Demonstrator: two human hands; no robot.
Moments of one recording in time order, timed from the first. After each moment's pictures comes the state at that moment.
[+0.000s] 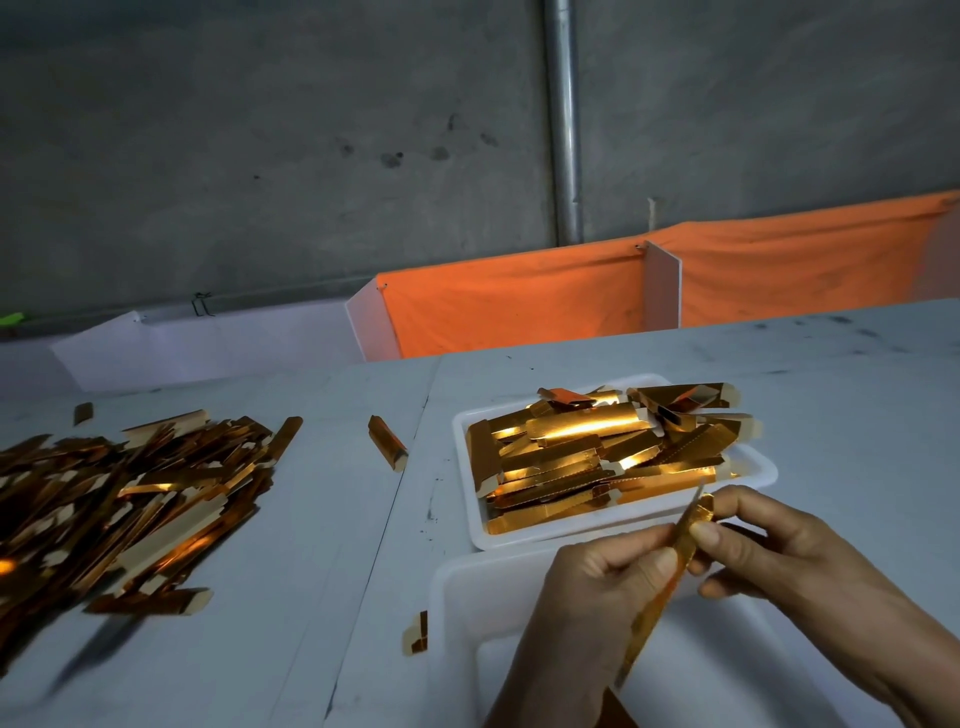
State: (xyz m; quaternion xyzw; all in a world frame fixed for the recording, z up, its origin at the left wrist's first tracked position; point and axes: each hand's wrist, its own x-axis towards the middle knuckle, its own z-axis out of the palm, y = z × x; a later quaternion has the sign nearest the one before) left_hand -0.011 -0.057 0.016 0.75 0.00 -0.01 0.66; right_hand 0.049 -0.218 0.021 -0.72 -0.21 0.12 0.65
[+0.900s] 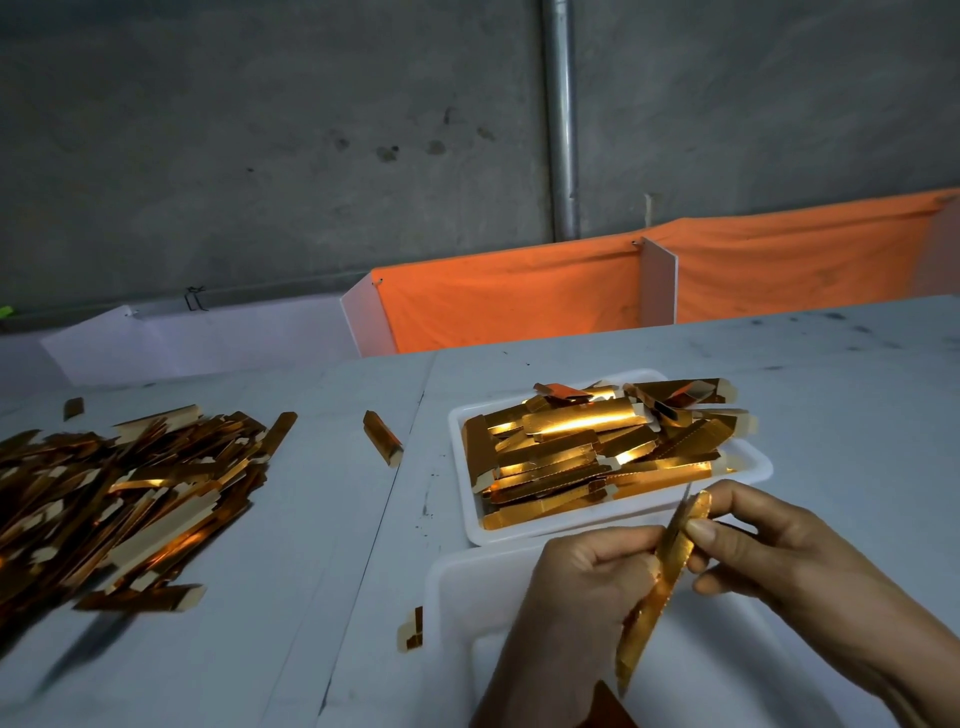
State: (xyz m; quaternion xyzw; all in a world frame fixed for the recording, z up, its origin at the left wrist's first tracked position) left_hand -0.010 -0.057 0.017 0.76 0.07 -0.02 0.64; right_hand 0.050 -0.217 0.020 -0.71 -0.19 0.15 0.66
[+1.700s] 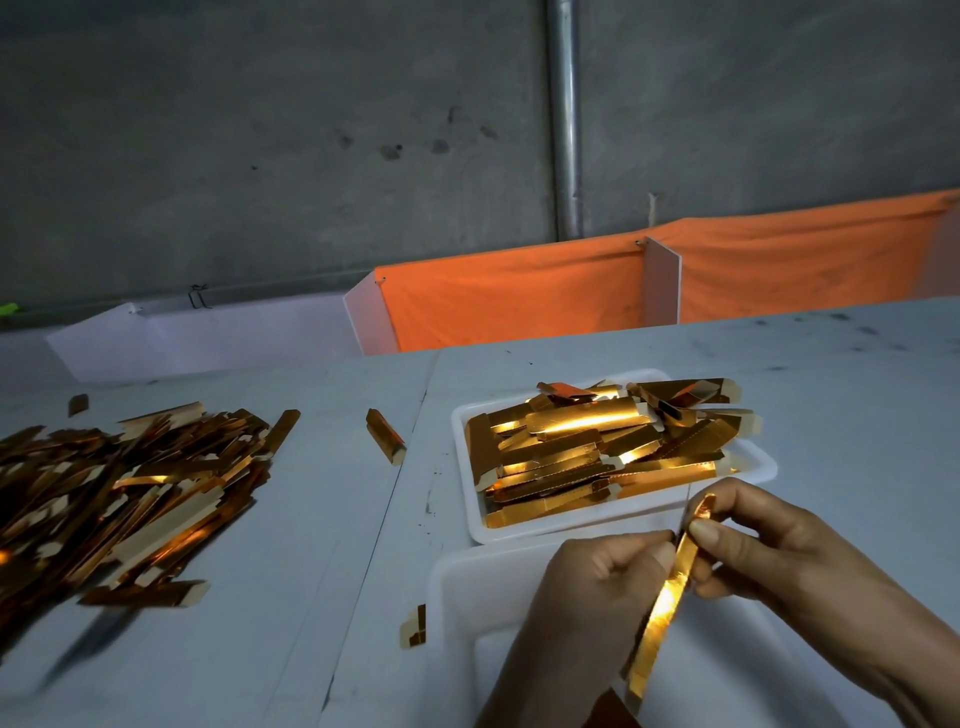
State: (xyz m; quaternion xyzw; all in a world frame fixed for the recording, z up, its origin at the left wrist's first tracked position) left_hand -0.010 -0.057 0.015 0.82 0.01 0.01 0.57; right_hand 0.050 -0.217 0.019 -0.71 -0.21 0.15 0.66
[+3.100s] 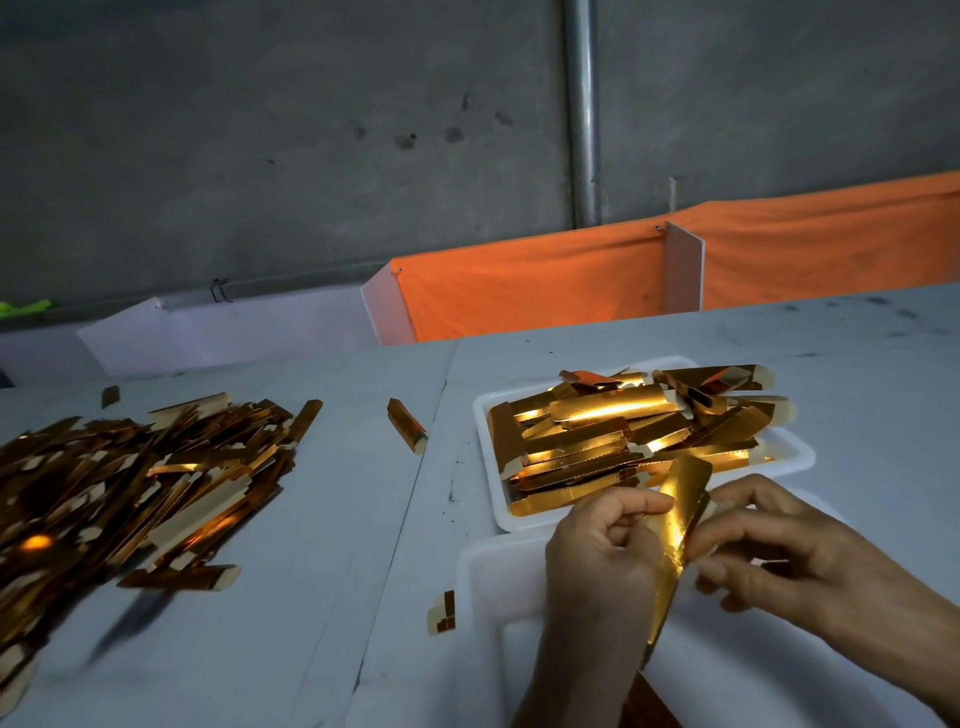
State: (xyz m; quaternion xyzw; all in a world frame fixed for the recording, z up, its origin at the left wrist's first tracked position) left_hand -0.013 -0.054 0.018 0.80 0.07 0.16 0.58; right_hand 0.048 -0.212 0.013 -0.78 -0.33 0.08 0.53
